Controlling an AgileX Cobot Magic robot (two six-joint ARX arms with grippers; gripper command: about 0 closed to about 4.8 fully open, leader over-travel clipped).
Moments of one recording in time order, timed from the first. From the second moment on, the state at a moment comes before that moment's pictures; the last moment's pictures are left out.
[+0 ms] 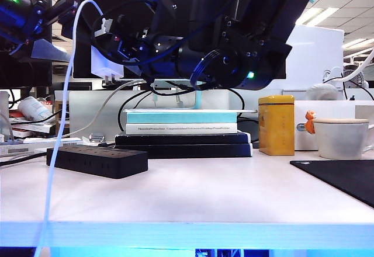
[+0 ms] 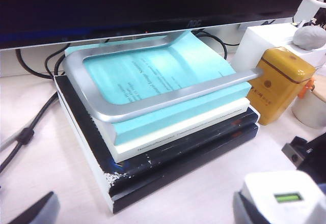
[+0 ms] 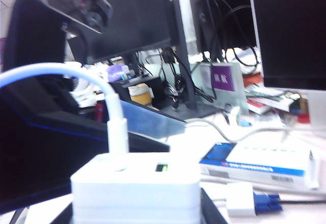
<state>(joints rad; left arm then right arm) -0.12 1.41 0.91 0.22 0.50 -0.04 0.69 2.10 1.21 1.17 -0.42 0.34</state>
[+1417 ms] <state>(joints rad) -0.15 1.41 0.91 0.22 0.07 0.01 0.62 2.11 1.21 0.89 -0.45 0.26</state>
